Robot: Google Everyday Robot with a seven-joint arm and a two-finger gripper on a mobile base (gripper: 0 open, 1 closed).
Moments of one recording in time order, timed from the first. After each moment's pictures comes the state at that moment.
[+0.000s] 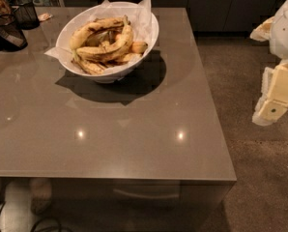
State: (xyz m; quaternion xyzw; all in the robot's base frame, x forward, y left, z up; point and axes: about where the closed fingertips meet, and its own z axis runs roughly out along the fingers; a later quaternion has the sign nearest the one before) arm 0.439 -0.216 0.980 -0.60 0.78 -0.04 0.17
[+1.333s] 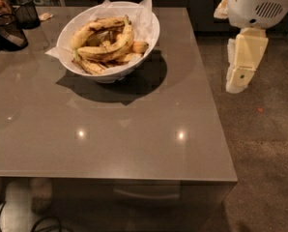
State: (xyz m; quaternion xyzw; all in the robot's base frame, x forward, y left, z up) arm 0.494 -0.173 0.998 -0.67 0.73 -0.06 0.14
